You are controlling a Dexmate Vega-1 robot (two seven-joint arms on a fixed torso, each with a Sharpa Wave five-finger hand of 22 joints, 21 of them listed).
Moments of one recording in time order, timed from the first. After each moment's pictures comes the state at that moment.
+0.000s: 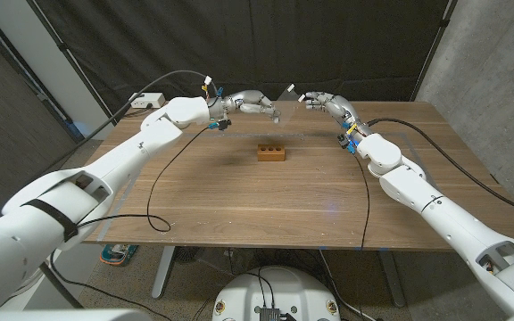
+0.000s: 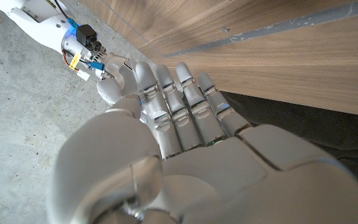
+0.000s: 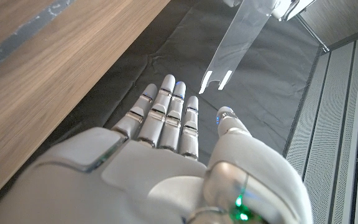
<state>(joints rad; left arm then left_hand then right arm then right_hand) 0.30 0.55 0.72 -1.16 -0.12 -0.41 -0.53 0.85 0.08 0.48 0.01 0.45 0.99 -0.10 0.56 0.36 0.91 -0.16 0.30 0.41 0.81 -0.10 0.20 0.31 0.34 -0.04 0.67 0.21 -0.73 -0.58 -0.48 -1.45 0.34 0.28 0.00 0.52 0.19 0.35 -0.06 0.18 0.48 -0.02 0.22 0.19 0.59 0.01 0.26 0.22 0.56 -0.05 0.31 0.31 0.25 -0.01 0.41 0.26</state>
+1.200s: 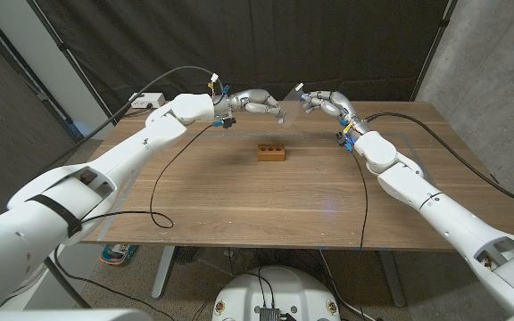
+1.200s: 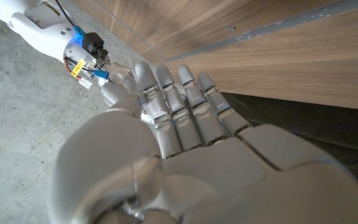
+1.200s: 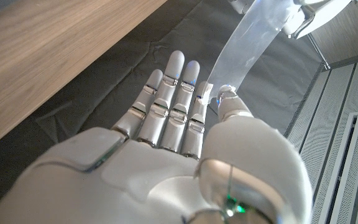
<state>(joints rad) 0.28 0.54 0.74 -1.17 -0.09 -0.40 -0.54 0.86 0.08 0.48 0.02 0.46 0.98 -0.10 0.58 0.40 0.91 -0.16 0.30 0.41 0.76 -0.08 0.20 0.30 0.33 -0.04 0.69 0.22 -0.71 -0.58 -0.50 -1.46 0.19 0.28 -0.12 0.86 0.13 0.30 -0.16 0.20 0.77 -0.08 0.29 0.20 0.94 -0.06 0.41 0.30 0.81 -0.09 0.65 0.49 0.39 -0.04 0.64 0.39</state>
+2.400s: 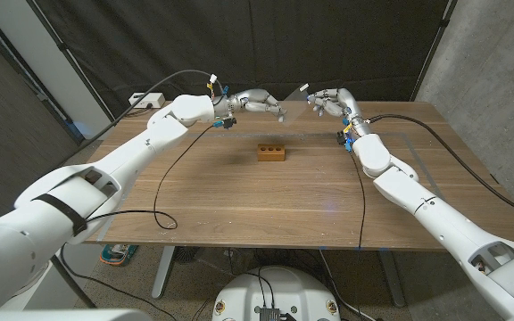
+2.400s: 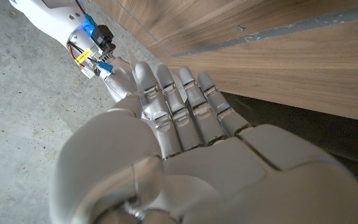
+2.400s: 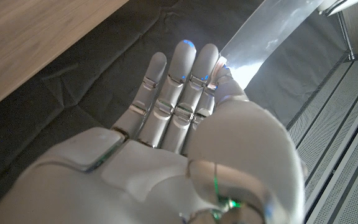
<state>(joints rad) 0.27 0.51 0.73 -1.11 -0.17 -0.42 -0.57 0.87 0.09 0.46 0.03 0.46 0.96 -0.09 0.60 0.42 0.91 -0.16 0.29 0.42 0.74 -0.08 0.20 0.29 0.33 -0.04 0.72 0.22 -0.73 -0.55 -0.49 -1.46 0.05 0.27 -0.31 1.10 0.13 0.19 -0.14 0.21 1.07 -0.05 0.35 0.23 1.24 -0.07 0.60 0.48 1.07 -0.18 0.98 0.74 0.48 -0.05 1.05 0.58</state>
